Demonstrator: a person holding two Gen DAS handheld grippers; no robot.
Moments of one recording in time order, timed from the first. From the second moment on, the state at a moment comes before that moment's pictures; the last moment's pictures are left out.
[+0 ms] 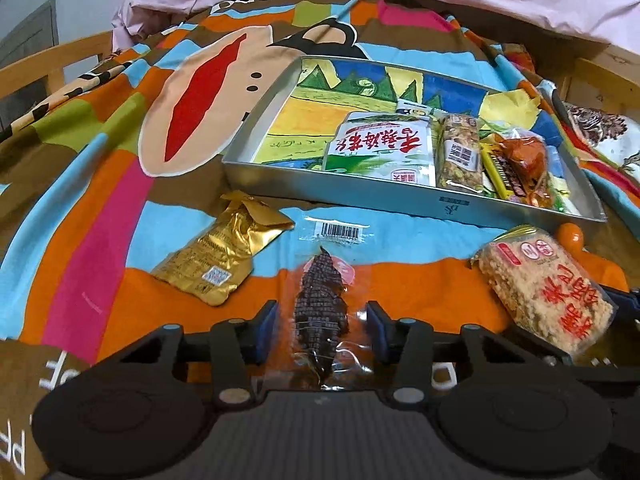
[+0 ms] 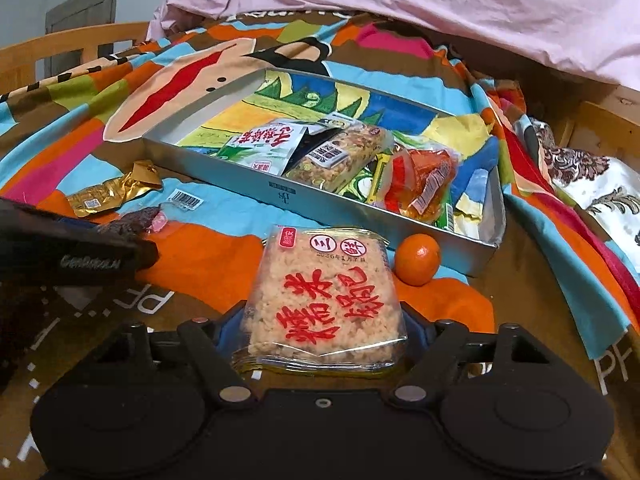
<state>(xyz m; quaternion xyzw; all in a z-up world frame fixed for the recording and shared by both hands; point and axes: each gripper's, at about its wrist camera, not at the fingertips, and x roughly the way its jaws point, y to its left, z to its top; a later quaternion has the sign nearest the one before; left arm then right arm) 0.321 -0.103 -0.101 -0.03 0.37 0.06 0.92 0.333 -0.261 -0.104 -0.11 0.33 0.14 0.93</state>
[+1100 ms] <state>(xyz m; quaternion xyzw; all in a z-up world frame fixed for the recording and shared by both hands) 0.296 -0.100 -0.079 -0.01 0.38 0.04 0.92 0.325 -0.256 -0.096 -0.15 0.29 0.14 0.93</state>
